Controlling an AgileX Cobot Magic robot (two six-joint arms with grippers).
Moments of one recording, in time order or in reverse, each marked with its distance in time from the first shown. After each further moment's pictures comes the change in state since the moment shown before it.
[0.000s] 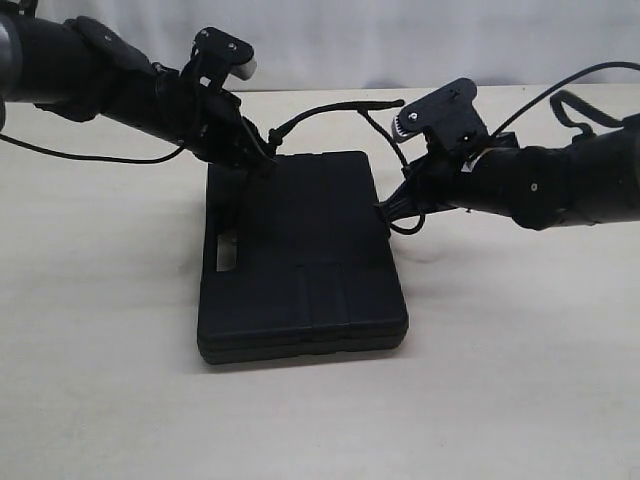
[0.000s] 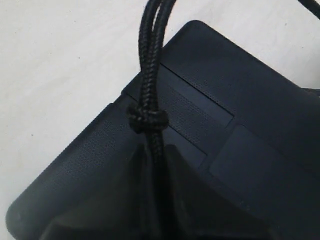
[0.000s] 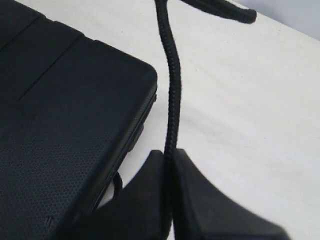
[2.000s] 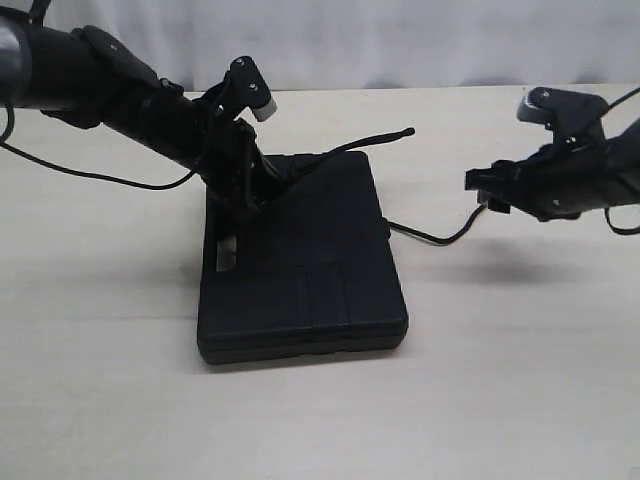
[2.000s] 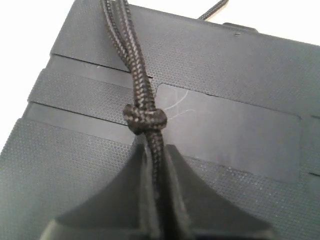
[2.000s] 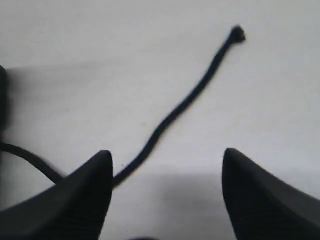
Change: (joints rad) left arm 0.000 0.024 0.000 0.005 0.187 0.369; right arm -0.304 -0.030 0.000 0.492 0.326 -0.082
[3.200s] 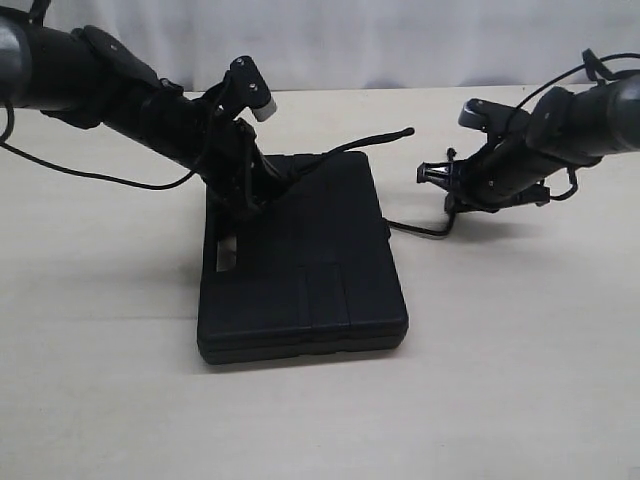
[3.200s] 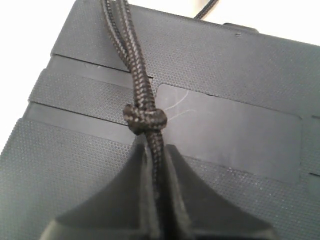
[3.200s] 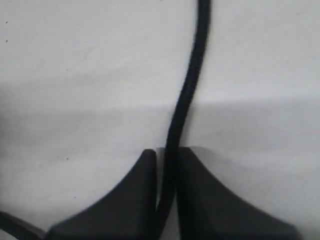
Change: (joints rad) left arm 0.000 0.000 0.000 -0.002 -0.002 0.000; right arm 0.049 0.361 -0.394 -0.350 0.245 0.420
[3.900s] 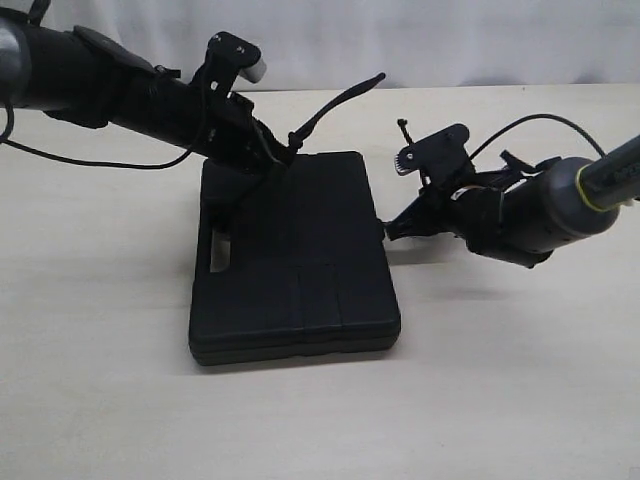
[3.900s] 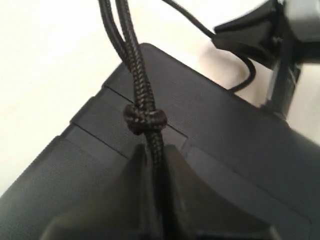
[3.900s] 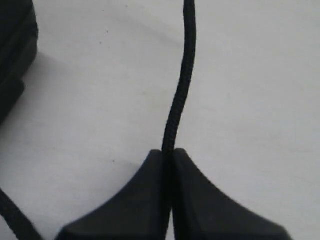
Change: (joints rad) left arm 0.000 0.001 0.000 -0.229 -0.090 -0.141; right arm 0.240 -0.040 0.327 0.163 -0.839 -0.586
